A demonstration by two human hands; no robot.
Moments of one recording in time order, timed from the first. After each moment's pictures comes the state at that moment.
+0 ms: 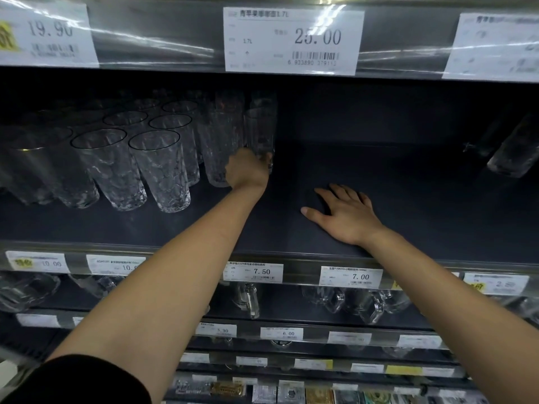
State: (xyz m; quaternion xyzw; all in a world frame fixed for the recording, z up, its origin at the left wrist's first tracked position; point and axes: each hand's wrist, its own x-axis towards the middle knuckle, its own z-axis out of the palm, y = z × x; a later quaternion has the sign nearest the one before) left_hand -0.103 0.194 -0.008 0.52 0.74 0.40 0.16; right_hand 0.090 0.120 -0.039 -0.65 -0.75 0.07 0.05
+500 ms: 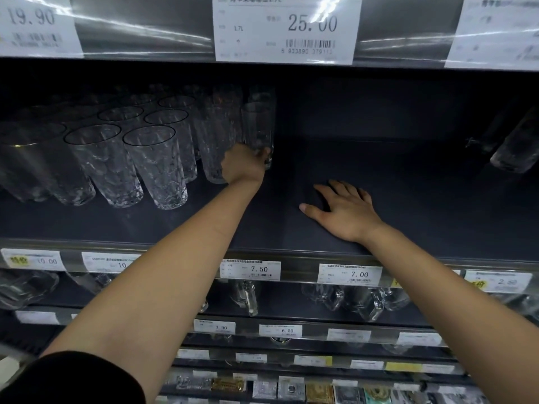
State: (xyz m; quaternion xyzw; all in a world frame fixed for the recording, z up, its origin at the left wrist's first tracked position) left_hand -0.106 0.205 -0.014 0.52 0.74 0.40 0.15; right_hand 0.090 0.121 -0.039 -0.65 -0.75 0.07 0.05
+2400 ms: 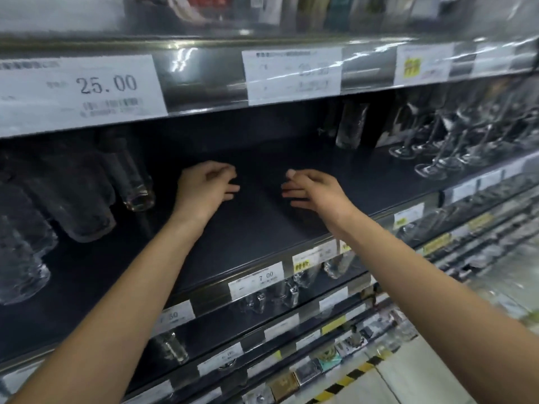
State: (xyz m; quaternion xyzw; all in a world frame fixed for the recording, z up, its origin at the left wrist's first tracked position) left_hand -0.005 0.134 0.025 0.62 0.43 0.45 0.47; right_hand 0.190 0.060 0.003 -0.60 -0.41 0.37 0.58
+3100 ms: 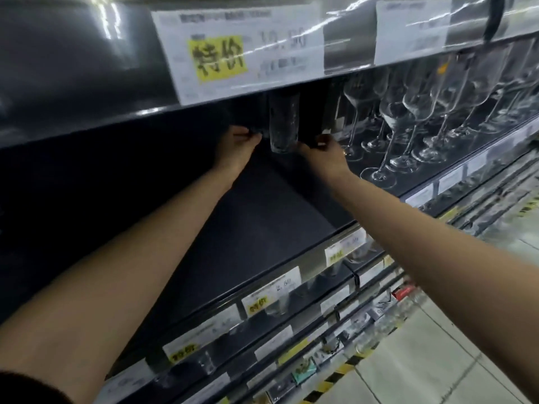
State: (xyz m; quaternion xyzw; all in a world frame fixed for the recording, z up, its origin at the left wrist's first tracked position) left_hand 0.301 0.231 0.016 0.68 0.41 0.40 0.45; right_hand 0.444 0.127 -0.002 -0.71 -0.32 0.20 0.60
